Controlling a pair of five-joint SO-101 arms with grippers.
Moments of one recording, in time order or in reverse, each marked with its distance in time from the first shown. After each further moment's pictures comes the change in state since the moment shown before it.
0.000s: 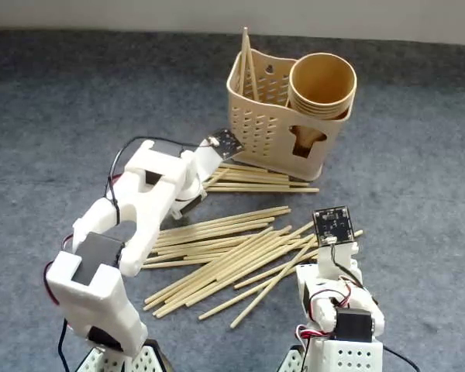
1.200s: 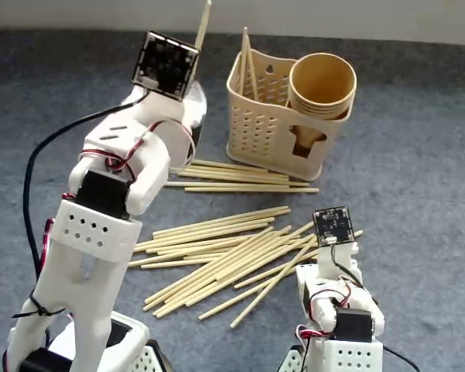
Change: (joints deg) left arm 3.5 -46.8 -1.1 -17.1 27.3; right arm 0.0 0.0 0.0 0.0 0.0
